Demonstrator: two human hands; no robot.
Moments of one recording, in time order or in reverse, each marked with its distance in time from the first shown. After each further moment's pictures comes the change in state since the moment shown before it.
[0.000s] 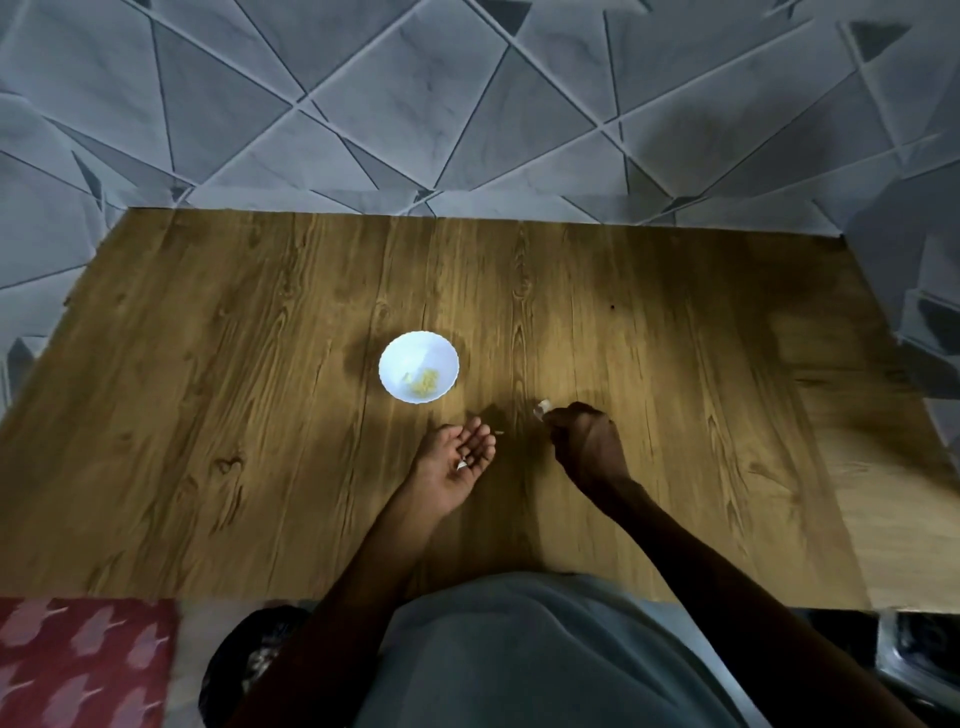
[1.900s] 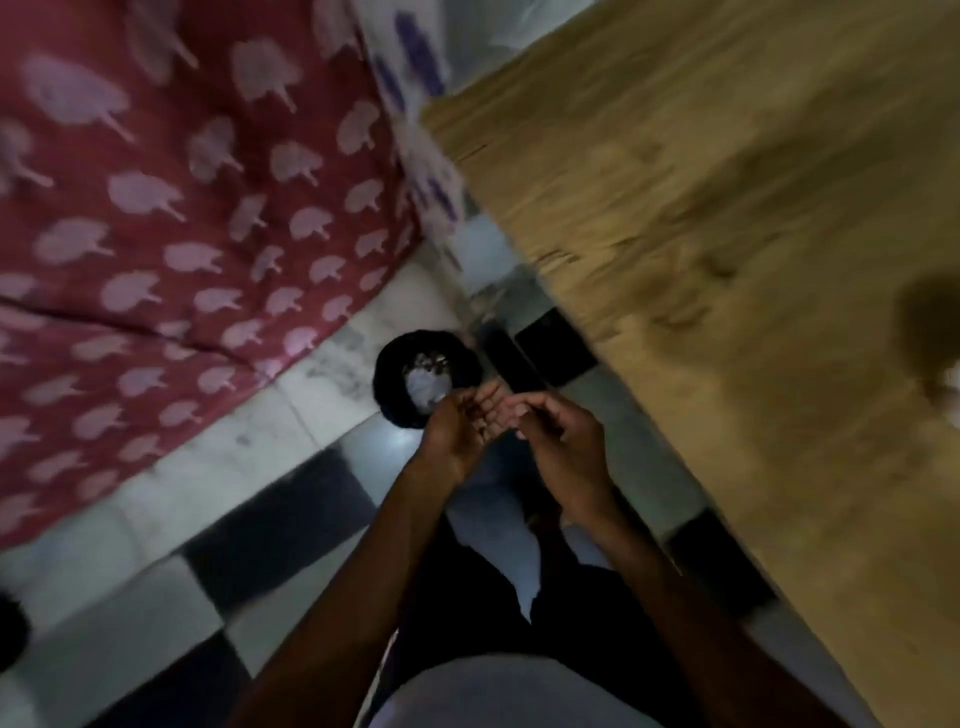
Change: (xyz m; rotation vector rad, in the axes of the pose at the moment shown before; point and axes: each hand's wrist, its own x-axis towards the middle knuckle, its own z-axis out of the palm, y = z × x) left_hand -0.121 0.019 -0.417 -0.657 0.356 0.254; right_hand -0.166 -0.356 0.211 0.605 -0.753 -0.224
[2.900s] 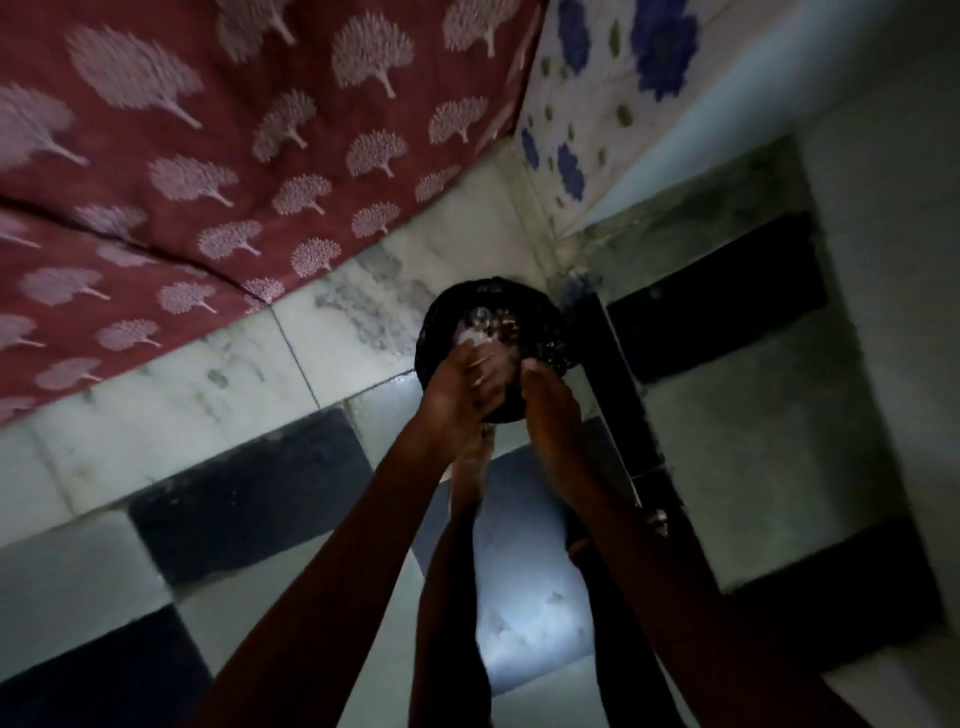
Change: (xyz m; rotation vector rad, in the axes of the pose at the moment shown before) left_hand 0.277 0.092 -0.209 -0.074 0.060 0.022; right_hand 0.204 0.214 0.278 -0.065 -0.143 0.464
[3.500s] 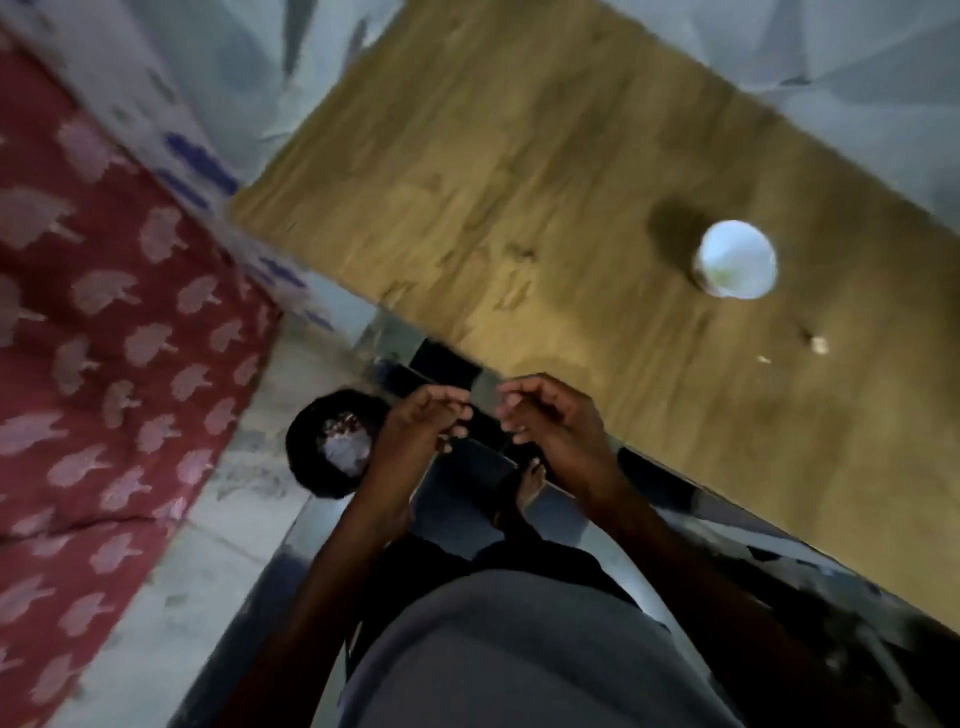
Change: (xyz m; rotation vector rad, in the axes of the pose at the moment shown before) left_hand -0.405 -0.087 0.240 1.015 -0.409 0.336; right_hand -0.401 -0.095 -0.307 0.392 0.368 -0.292
